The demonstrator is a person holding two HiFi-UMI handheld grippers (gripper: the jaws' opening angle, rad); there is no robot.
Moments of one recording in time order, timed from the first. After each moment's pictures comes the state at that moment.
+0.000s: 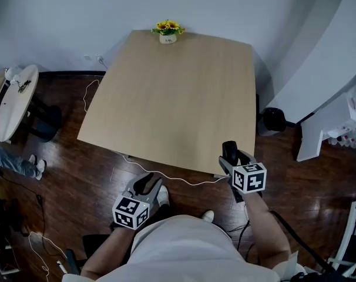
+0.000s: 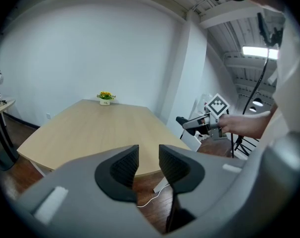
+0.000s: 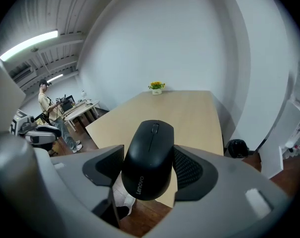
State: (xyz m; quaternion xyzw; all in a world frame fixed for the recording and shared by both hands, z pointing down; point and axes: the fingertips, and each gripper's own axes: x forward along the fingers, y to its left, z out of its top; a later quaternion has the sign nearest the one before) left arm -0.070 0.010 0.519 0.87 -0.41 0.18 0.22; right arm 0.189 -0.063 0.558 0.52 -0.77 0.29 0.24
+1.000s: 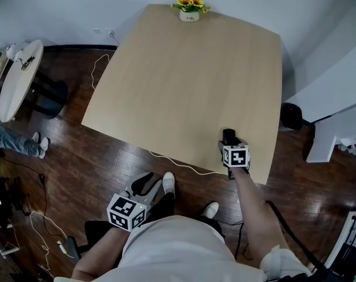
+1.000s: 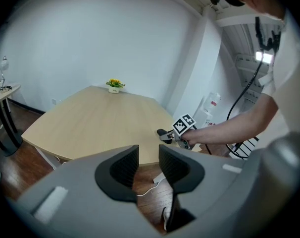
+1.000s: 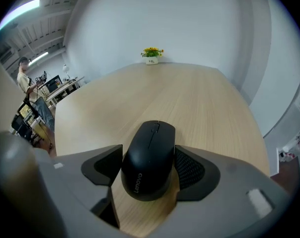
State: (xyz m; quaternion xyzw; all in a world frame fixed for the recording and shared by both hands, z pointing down) left arm -0.125 -0.007 0.552 0.84 -0.41 0.20 0.29; right arm 0.147 -0.162 0.748 0.52 -0.71 0.32 0.36
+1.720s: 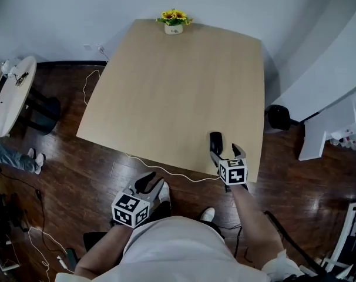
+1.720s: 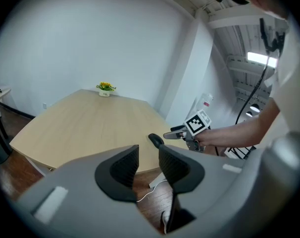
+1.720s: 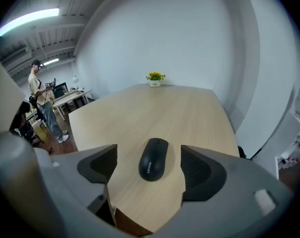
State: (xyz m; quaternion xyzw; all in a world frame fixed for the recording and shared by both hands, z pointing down) left arm -0.090 -0.013 0.545 0.87 -0.38 0.19 0.26; right arm 0.152 -0.121 0.656 0.54 -0.75 0.26 0.29
